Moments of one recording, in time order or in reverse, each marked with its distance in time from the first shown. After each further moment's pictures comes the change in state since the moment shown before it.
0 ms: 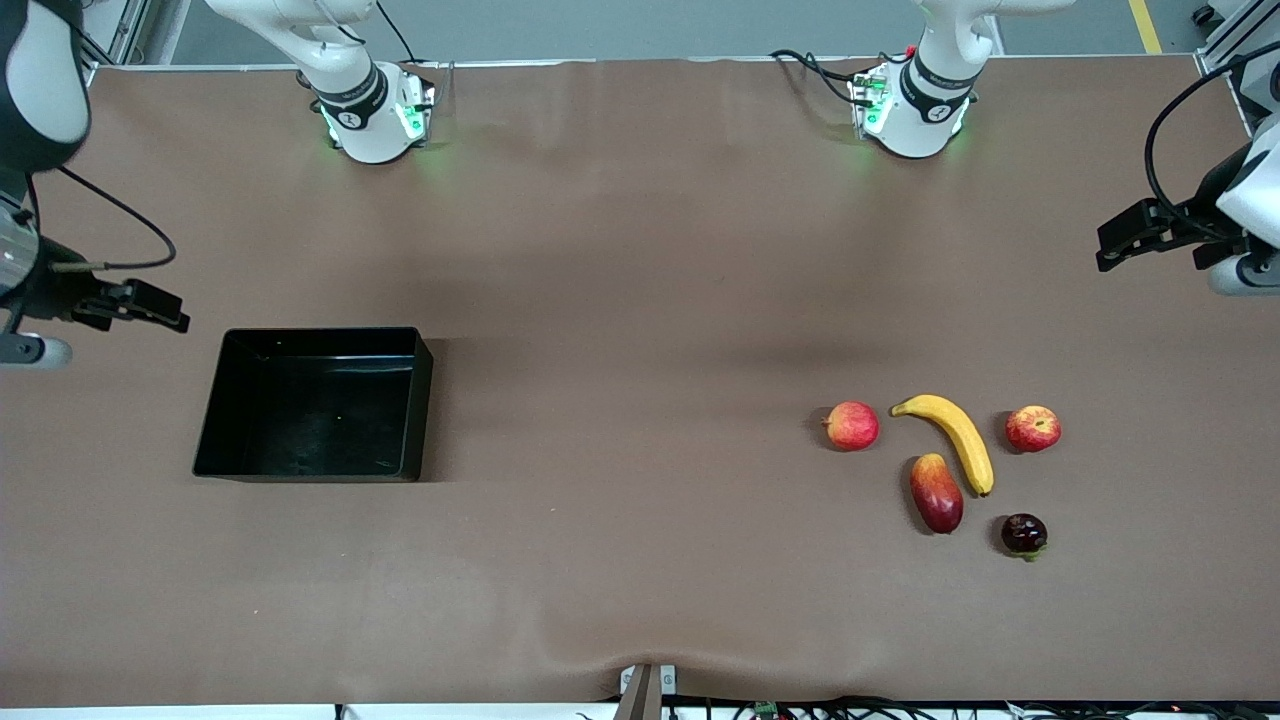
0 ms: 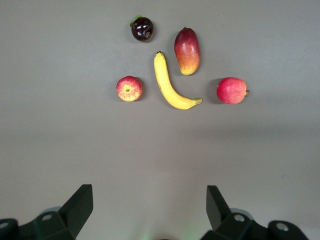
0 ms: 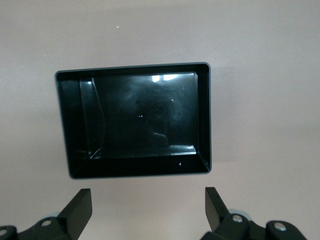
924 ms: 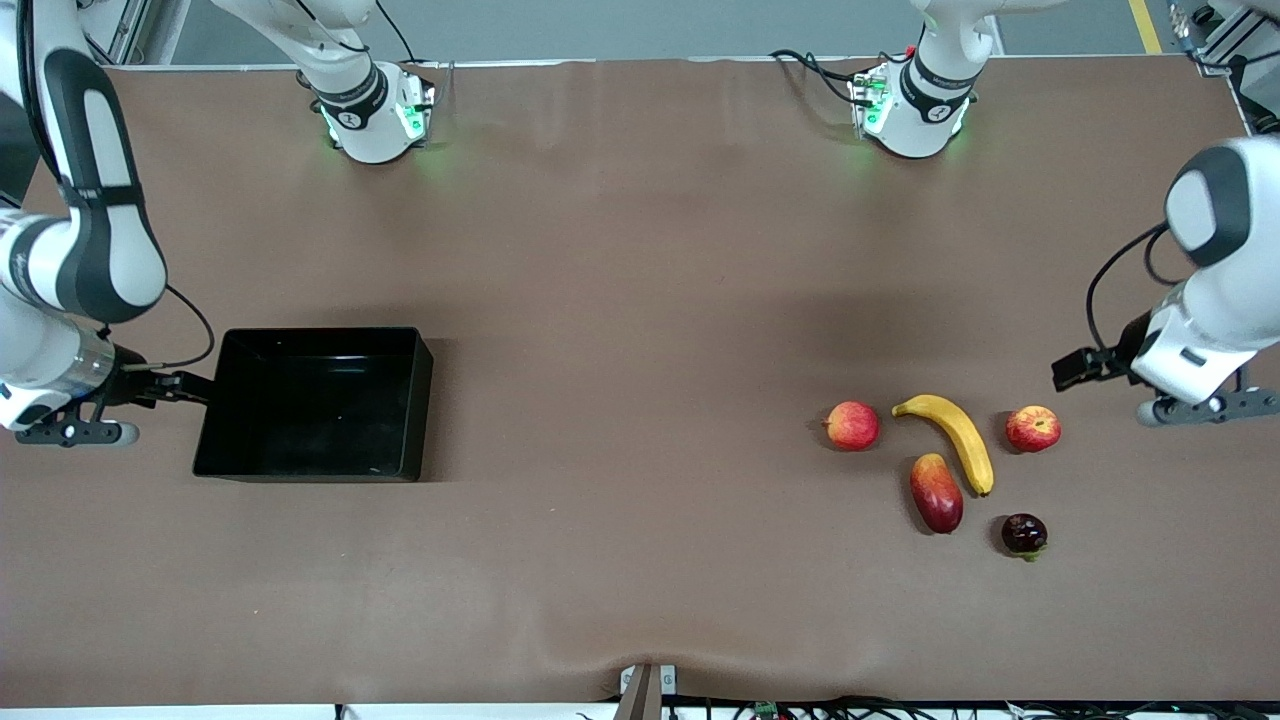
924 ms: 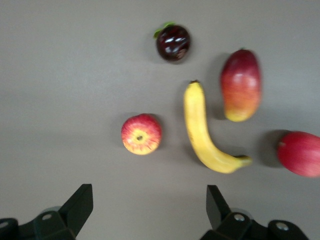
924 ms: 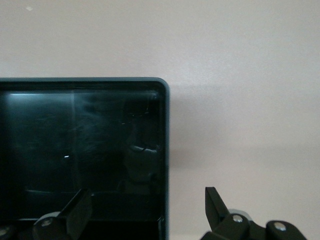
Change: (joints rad) left arm 0.136 0.169 0.006 -0.405 0.000 0.654 0.007; right arm -0.142 0.283 -0.004 -0.160 0.000 0.455 -0.207
